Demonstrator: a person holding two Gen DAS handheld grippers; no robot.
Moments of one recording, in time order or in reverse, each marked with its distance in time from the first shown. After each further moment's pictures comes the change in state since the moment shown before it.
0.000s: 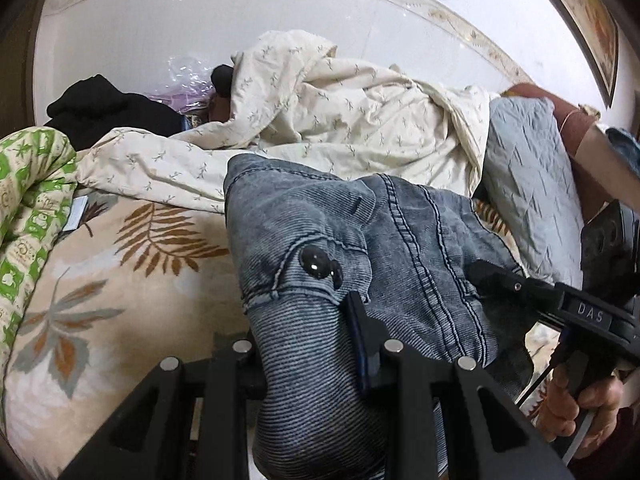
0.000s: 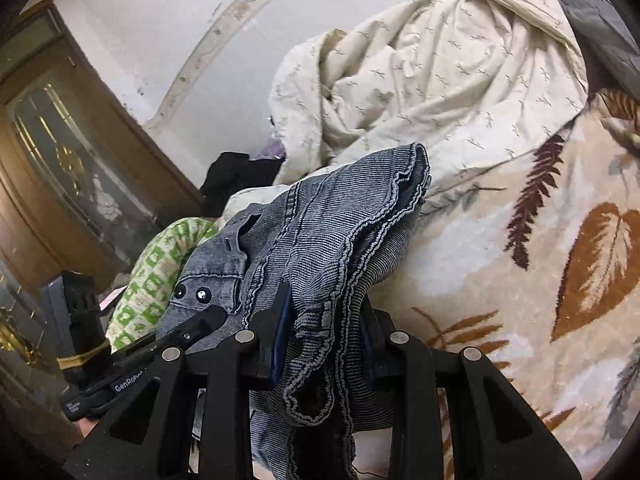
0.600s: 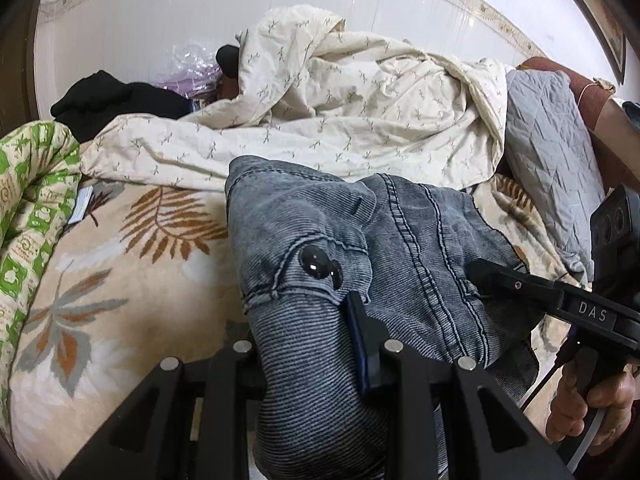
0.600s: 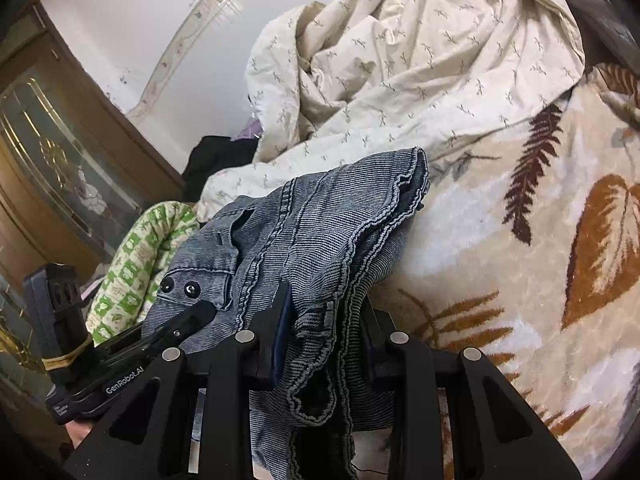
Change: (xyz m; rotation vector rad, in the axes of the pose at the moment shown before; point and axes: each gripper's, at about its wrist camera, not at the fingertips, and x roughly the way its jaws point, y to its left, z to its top) left arm 0.024 0.004 -0.013 0.031 0.059 0.079; right arm 0.027 -0.013 -0.017 0.024 0.061 -0.041
